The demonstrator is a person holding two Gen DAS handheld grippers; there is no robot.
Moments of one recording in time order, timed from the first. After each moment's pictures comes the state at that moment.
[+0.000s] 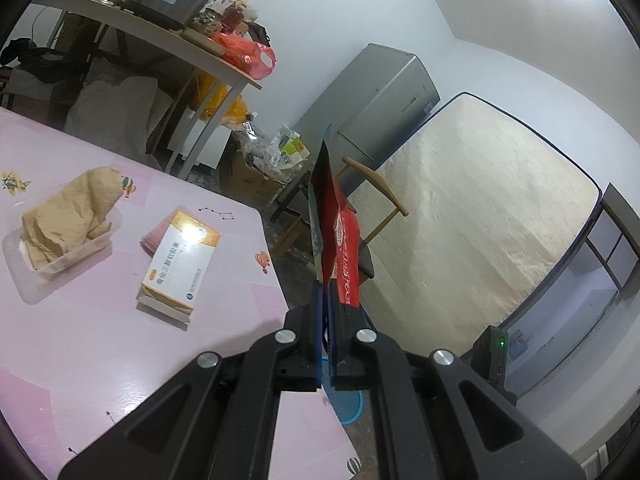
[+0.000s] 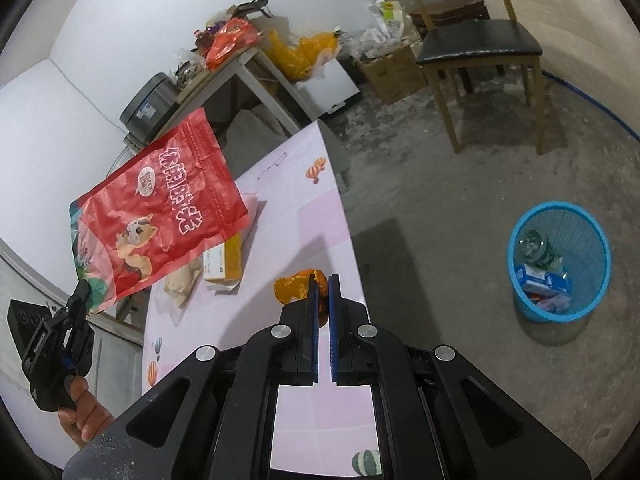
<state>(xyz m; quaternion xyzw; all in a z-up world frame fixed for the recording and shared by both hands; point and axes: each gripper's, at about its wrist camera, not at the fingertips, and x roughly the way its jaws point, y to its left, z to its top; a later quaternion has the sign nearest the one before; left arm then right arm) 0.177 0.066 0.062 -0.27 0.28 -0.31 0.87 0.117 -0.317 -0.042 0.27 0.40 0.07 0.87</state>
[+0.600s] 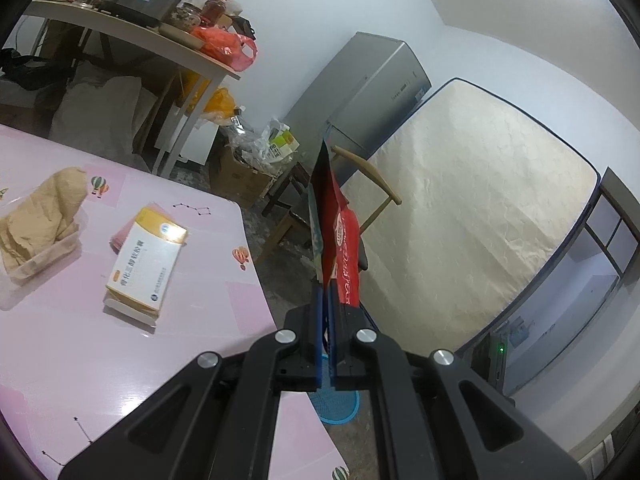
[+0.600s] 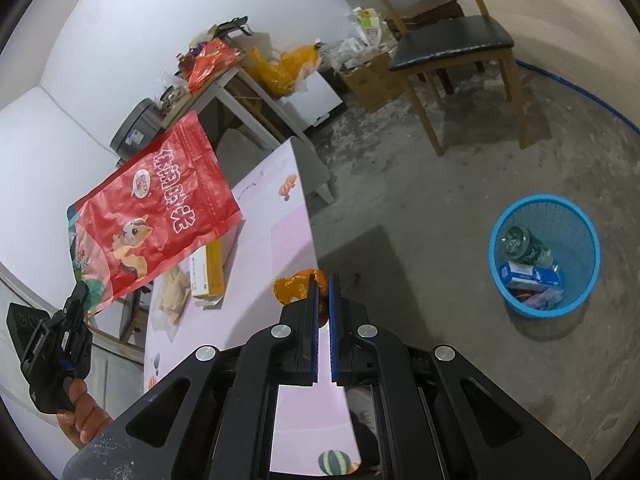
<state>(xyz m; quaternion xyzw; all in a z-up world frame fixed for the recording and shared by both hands) 0.192 0.023 0.063 -0.24 0.29 -0.32 0.87 0.105 -0.358 -0.053 0.30 0.38 0.05 0.87</state>
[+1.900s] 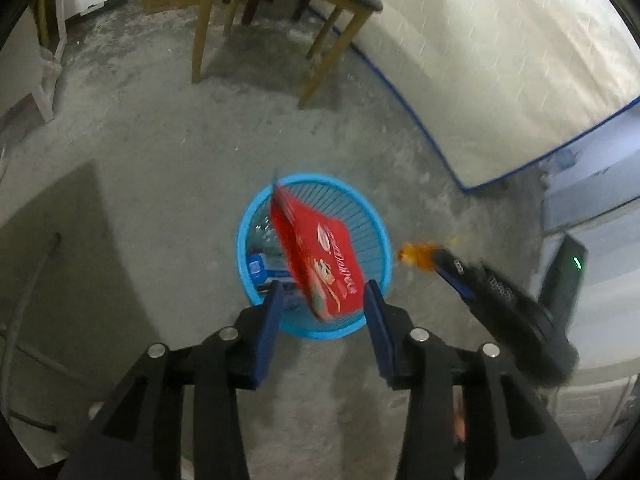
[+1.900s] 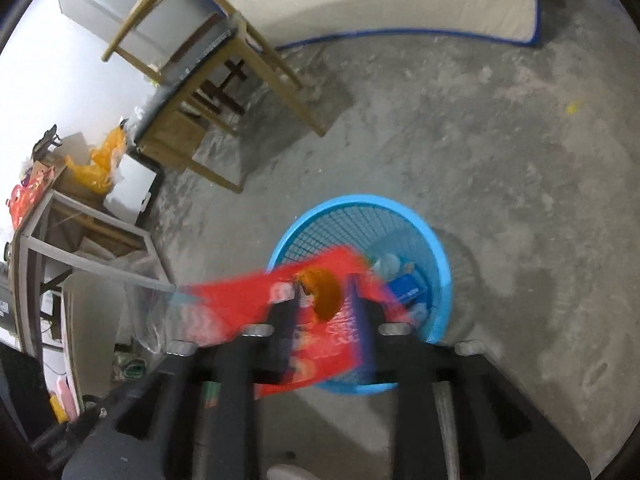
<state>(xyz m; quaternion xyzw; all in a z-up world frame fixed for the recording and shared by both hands) 0.285 -0.376 -0.163 0.01 0.60 -0.35 0.72 0.125 -0.588 -0.248 0.42 0.40 -0.22 0.78</state>
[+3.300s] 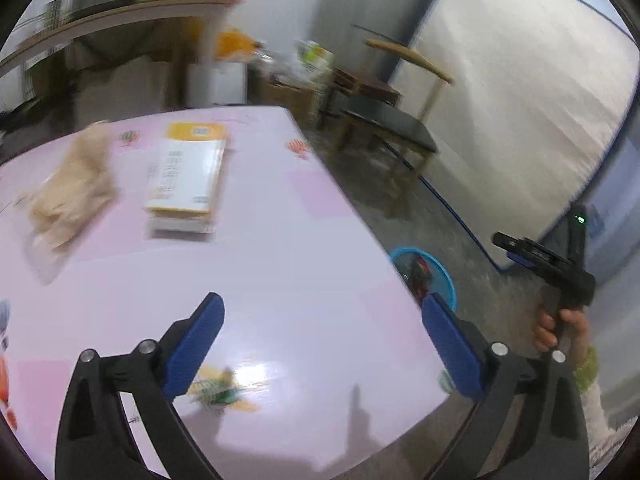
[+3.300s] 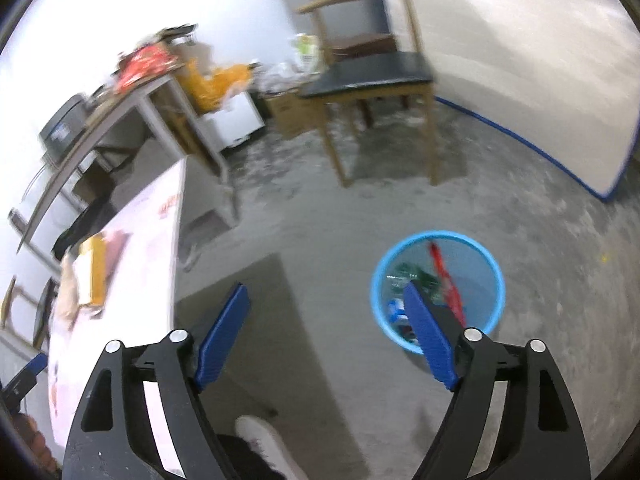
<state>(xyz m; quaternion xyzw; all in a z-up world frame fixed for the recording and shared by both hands) 0.150 -0.001 -0.009 -0.05 0.41 -0.25 0.88 0.107 -0.401 -0.087 0.19 0.38 -0.08 0.90</state>
